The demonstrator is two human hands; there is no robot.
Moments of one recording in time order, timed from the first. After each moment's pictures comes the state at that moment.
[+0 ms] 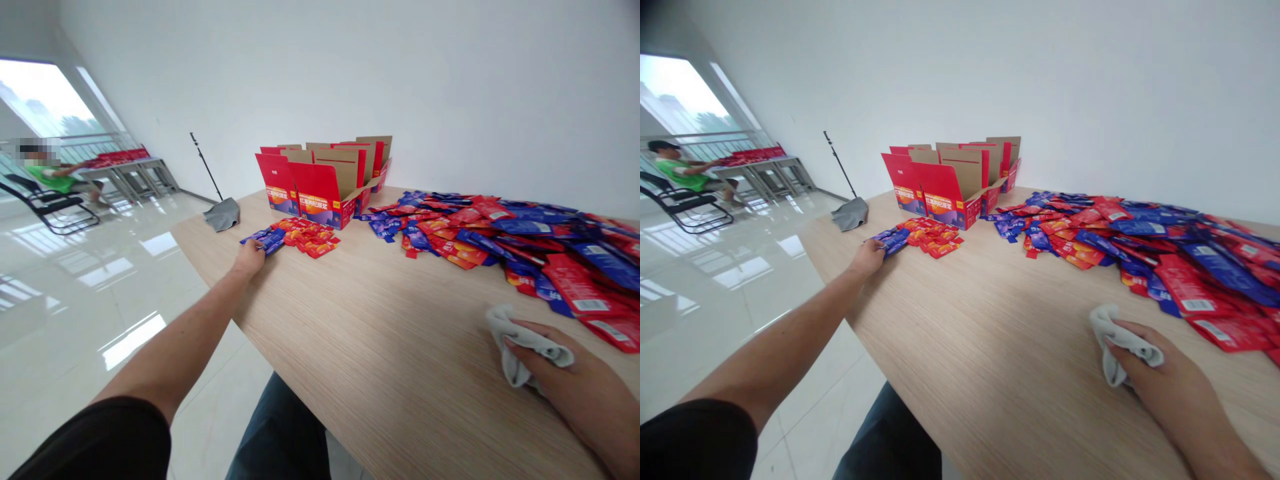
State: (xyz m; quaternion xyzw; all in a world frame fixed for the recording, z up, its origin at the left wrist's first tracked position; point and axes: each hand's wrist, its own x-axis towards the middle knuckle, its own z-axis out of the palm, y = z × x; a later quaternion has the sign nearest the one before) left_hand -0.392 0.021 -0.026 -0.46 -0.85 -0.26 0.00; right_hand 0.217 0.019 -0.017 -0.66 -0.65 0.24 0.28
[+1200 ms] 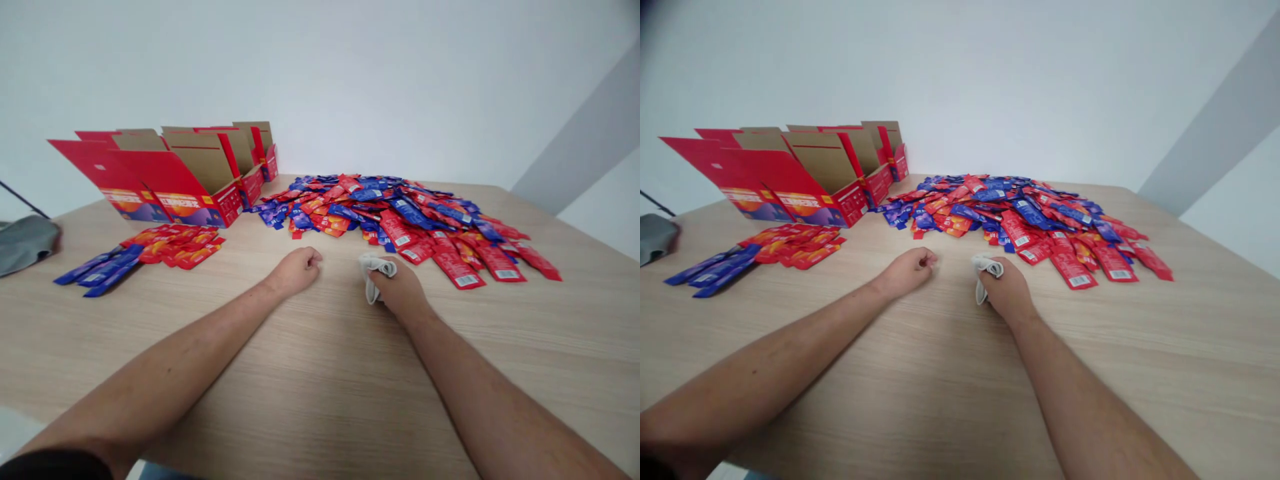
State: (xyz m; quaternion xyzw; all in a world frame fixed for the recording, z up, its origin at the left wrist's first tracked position) left_hand -0.039 0.092 -0.030 -0.80 -0.53 -0.22 -0.18; right_hand 0.216 0.030 -0.027 -0.67 -0.61 0.21 0.38
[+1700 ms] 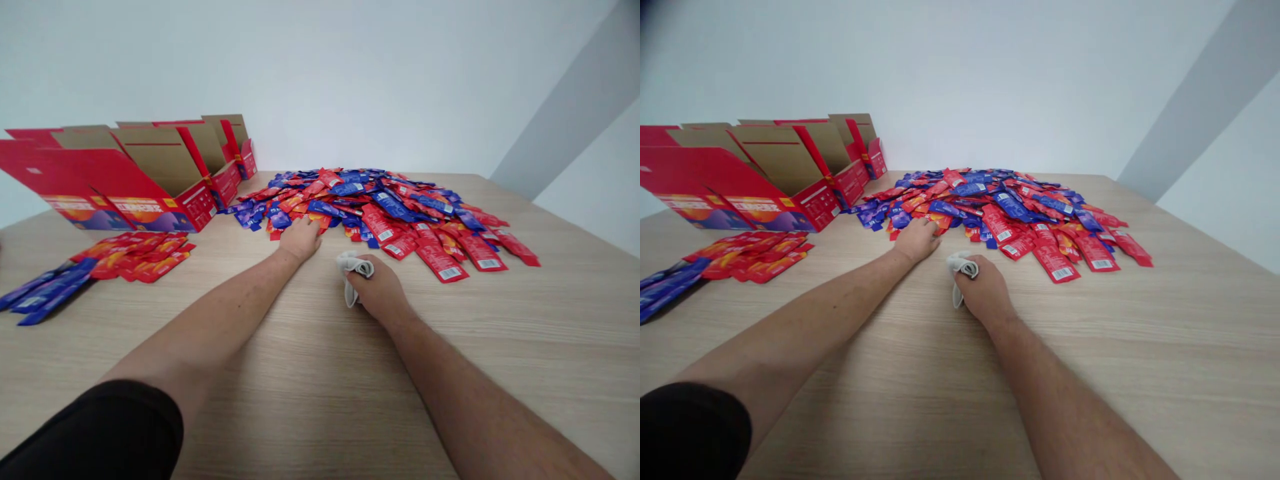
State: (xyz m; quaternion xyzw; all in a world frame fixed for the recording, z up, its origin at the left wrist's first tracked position) left_hand 0.027 0.182 -0.032 -0.84 -0.53 -0.12 0.07; right_hand 0.207 0.028 -0.025 -0.66 -0.61 0.22 0.38
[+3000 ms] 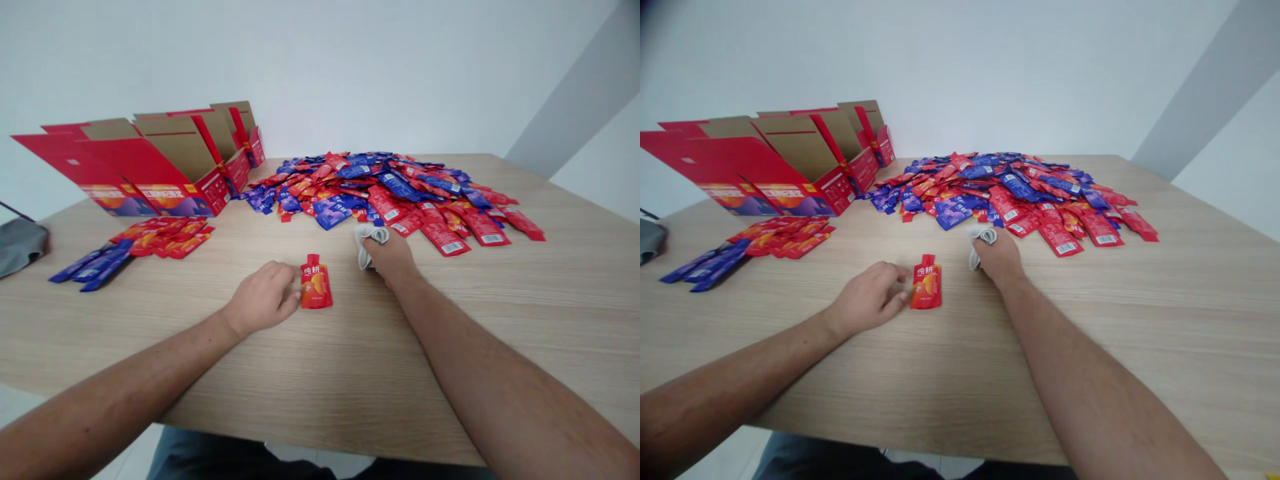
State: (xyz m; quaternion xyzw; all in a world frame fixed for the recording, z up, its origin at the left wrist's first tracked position) left_hand -0.075 -0.008 -0.014 -0.90 -0.40 -0.16 0.01; right_hand 0.225 0.048 -0.044 -0.68 -0.55 0.18 0.46
